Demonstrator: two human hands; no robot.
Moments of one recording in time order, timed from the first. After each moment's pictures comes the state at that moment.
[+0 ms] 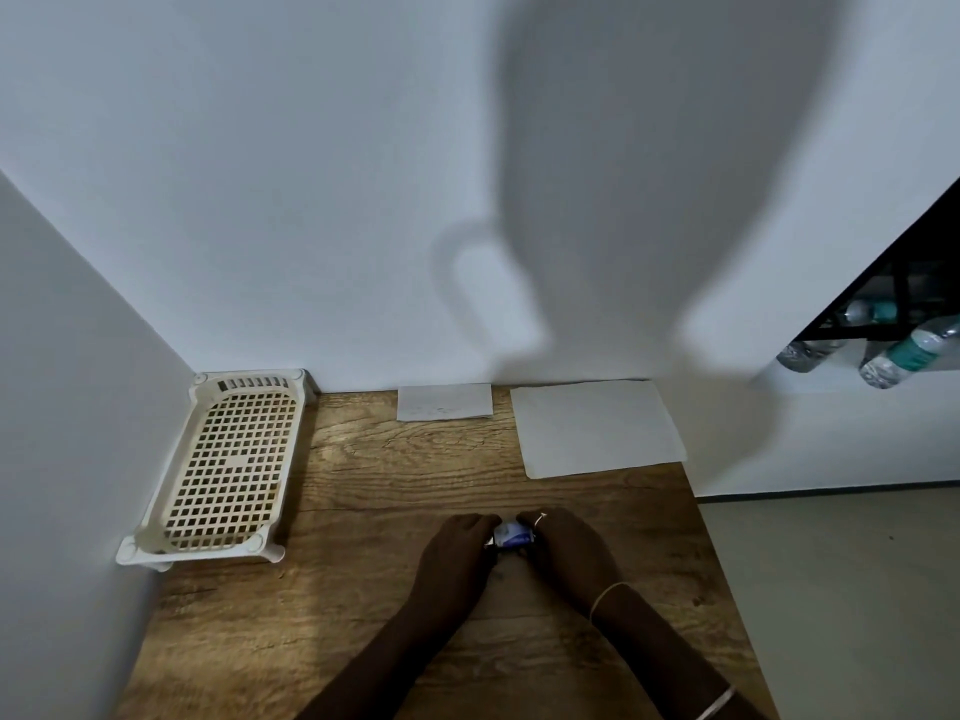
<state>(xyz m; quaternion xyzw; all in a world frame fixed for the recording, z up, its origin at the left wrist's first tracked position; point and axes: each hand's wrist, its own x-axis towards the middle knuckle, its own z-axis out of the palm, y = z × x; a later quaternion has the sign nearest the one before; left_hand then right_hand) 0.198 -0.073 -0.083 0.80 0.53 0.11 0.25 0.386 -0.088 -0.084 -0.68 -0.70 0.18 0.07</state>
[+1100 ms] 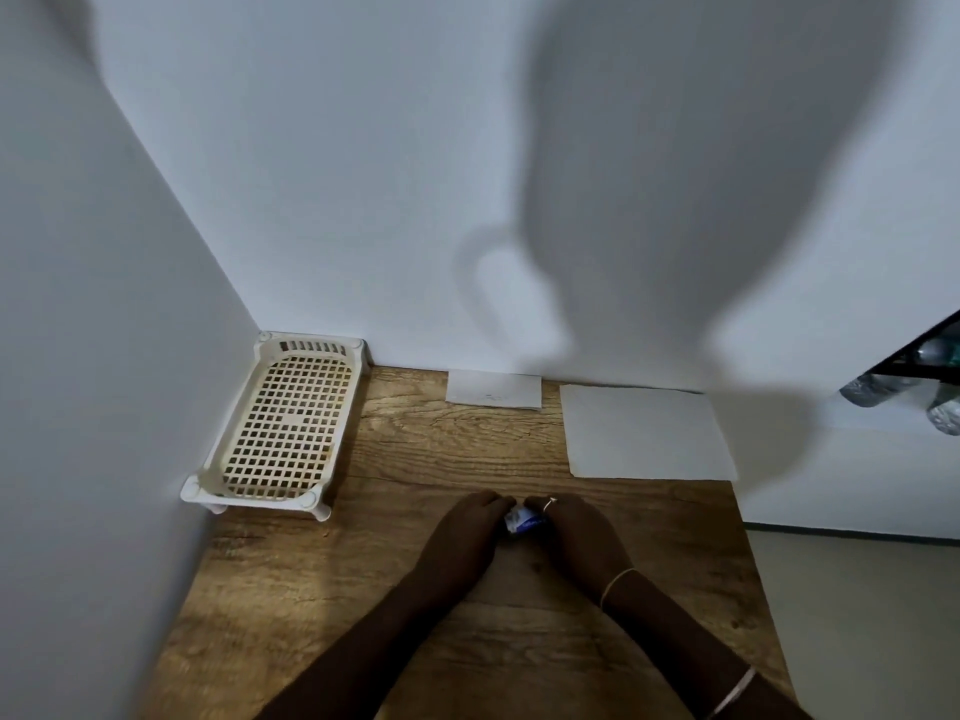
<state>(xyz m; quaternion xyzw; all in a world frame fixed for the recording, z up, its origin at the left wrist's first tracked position) 0.154 -0.062 -0.079 0.81 0.51 0.15 0.26 0.349 -0.074 -0.065 -0.62 -0.76 0.18 0.08</state>
